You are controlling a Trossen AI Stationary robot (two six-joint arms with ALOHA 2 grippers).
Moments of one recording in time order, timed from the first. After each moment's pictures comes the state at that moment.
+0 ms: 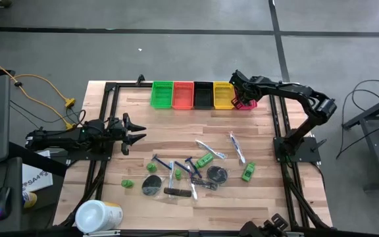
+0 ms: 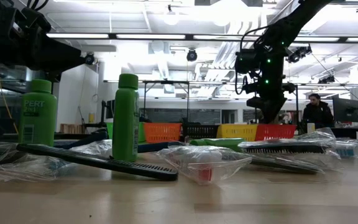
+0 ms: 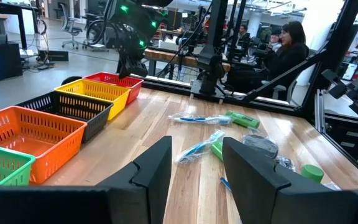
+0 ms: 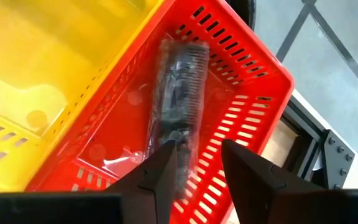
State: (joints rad) left arm 0.04 0.01 0.03 0.01 -0.10 -0.16; right arm -0.75 1.60 1.01 -0.70 0.43 0.13
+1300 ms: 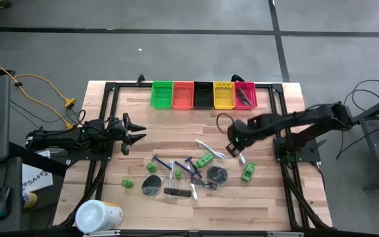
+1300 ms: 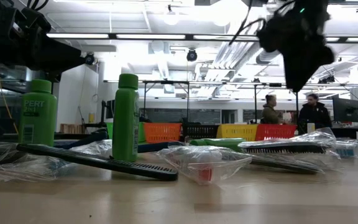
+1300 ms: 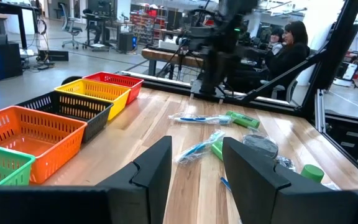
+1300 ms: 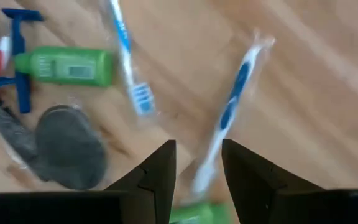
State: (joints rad) left arm 0.04 0.01 0.03 0.01 -0.10 -0.16; right arm 0.09 1.34 1.01 -1.01 0.10 0.96
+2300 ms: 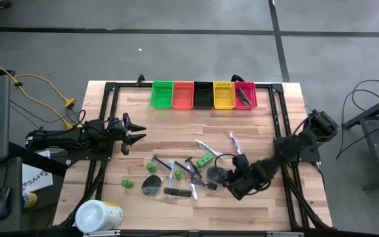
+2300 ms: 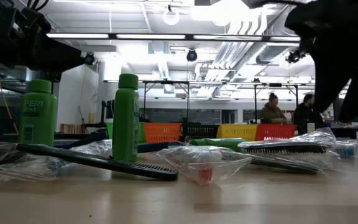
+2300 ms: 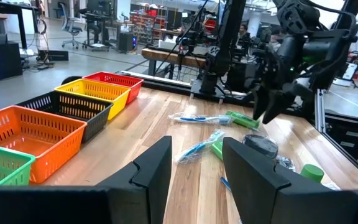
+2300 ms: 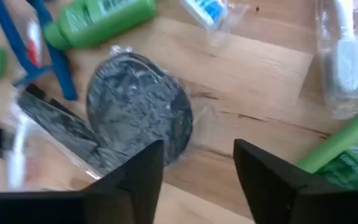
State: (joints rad) left arm 0.04 0.01 0.03 0.01 -0.10 -0.16; right arm 0.63 1.63 1.01 -0.76 0.38 1.90
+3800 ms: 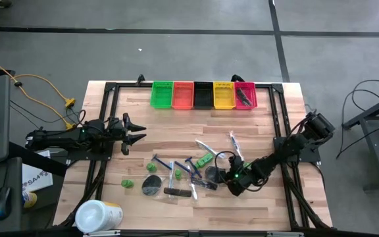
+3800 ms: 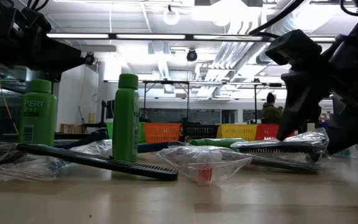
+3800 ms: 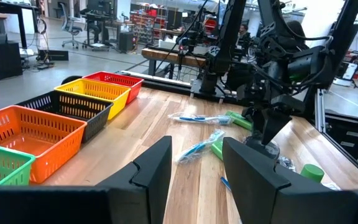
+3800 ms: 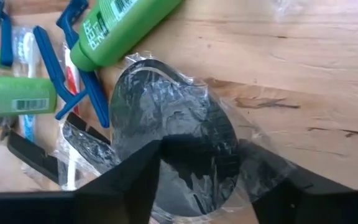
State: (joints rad) left arm 0.04 0.01 0.03 0.00 -0.10 -0.16; right arm 0.58 1.70 0.76 -0.14 0.43 1.97
